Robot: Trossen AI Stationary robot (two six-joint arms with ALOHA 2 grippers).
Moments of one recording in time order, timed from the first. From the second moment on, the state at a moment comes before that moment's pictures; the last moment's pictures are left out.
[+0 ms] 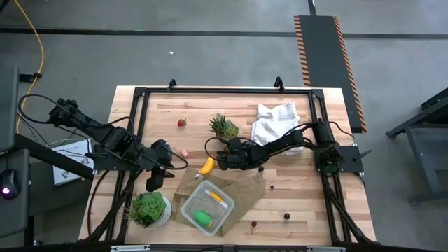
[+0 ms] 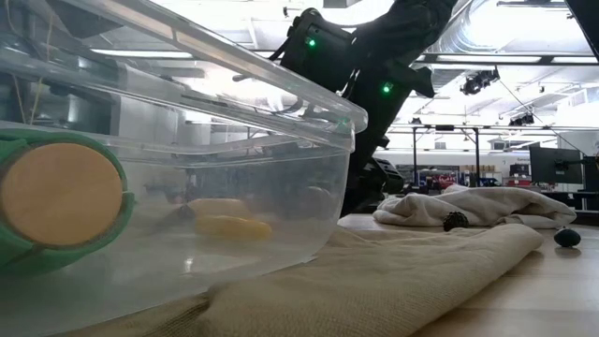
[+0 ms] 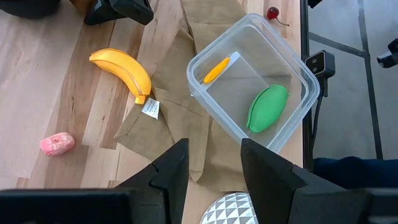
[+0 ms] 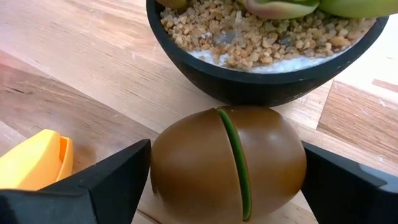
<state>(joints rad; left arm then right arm) -0.37 1.00 0.96 -0.87 -0.12 -0.65 0.14 2.09 1.27 -0.31 0.63 1.10</state>
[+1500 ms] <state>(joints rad) -0.37 1.00 0.96 -0.87 -0.12 -0.65 0.17 2.09 1.31 -0.27 0.61 1.09</state>
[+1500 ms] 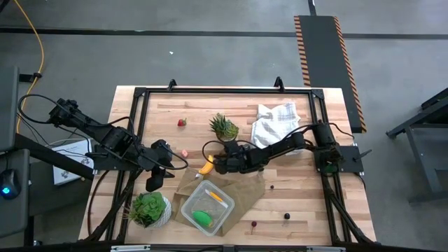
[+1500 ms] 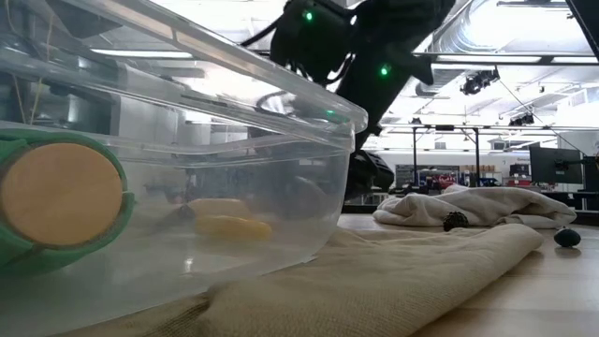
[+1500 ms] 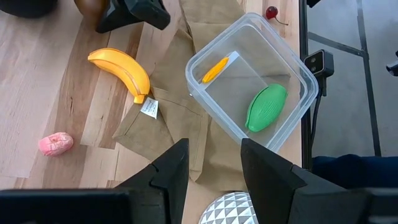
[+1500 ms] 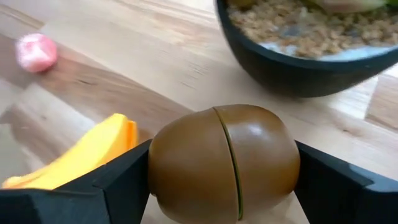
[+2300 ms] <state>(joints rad) -0.37 1.00 0.96 -0.87 -0.12 -0.65 0.18 2.09 1.52 -0.36 0.55 1.01</state>
